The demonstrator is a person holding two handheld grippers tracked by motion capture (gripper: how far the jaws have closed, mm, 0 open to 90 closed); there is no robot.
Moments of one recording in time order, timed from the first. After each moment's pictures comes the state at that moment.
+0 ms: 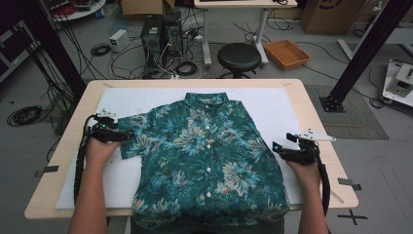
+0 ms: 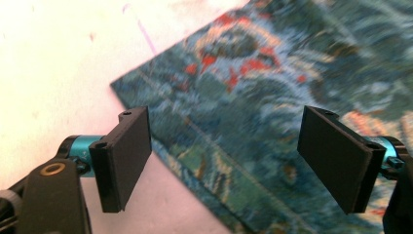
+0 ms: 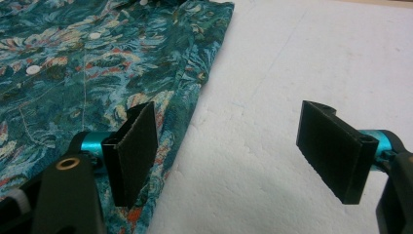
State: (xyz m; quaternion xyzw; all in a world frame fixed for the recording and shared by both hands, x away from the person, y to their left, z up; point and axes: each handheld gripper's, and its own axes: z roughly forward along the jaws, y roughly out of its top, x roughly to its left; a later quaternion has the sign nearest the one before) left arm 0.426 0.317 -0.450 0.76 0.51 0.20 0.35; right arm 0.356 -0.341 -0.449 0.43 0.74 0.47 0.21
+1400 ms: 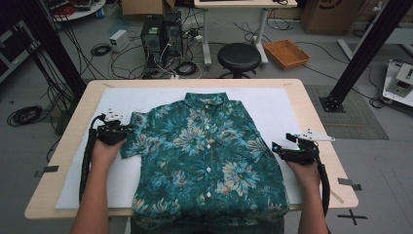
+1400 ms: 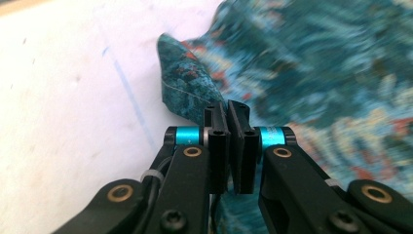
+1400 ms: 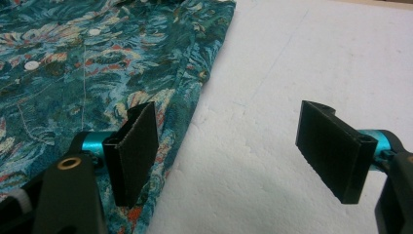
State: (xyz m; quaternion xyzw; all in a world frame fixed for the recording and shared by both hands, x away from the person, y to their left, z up) left arm 0.404 0.282 -0.428 0.77 0.45 0.25 0.36; right arm 0.356 -0.339 -0.449 0.43 0.74 0.47 0.22
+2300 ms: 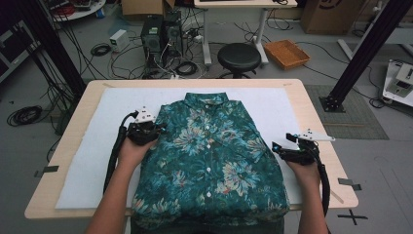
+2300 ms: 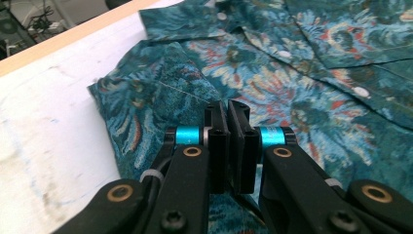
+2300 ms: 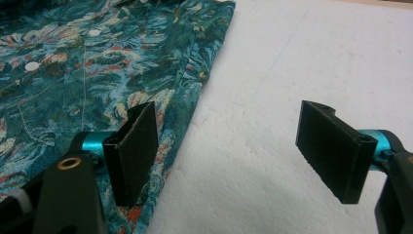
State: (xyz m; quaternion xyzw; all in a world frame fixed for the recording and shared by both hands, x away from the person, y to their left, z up) left arm 0.391 0.186 -0.400 0.81 0.34 0.22 0.42; right arm 0.356 -0.340 -0.449 0.43 0.74 0.47 0.22
